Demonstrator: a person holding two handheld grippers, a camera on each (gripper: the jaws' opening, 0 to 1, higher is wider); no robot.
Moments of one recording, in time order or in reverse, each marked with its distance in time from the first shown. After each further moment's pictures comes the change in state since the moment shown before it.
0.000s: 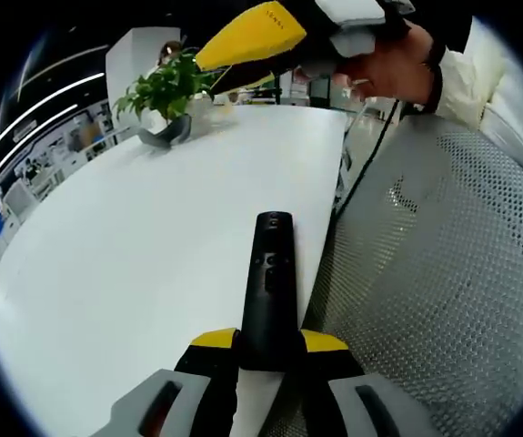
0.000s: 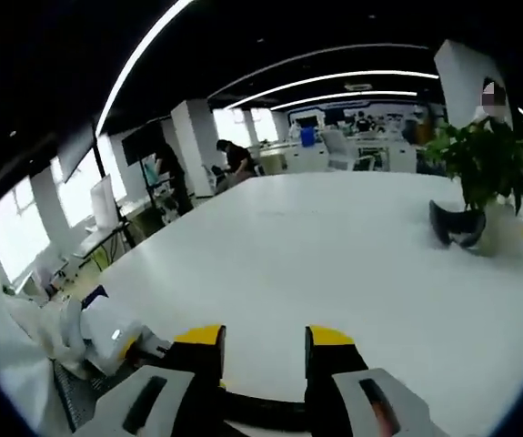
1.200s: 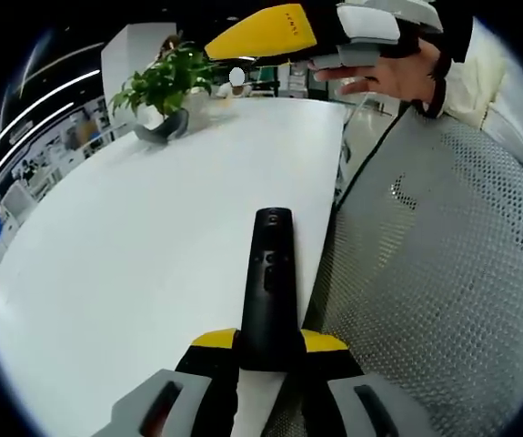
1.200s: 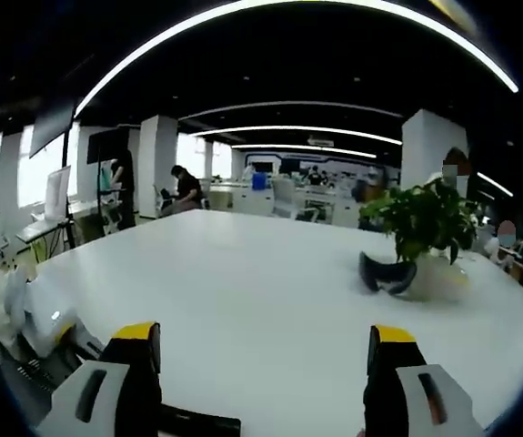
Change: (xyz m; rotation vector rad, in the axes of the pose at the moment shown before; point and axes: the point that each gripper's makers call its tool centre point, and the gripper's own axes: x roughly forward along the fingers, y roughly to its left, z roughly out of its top) left arm 0.002 0.001 0.000 0.020 0.054 -0.008; right arm -0.015 -0.052 0.002 -0.155 -0.101 -0.294
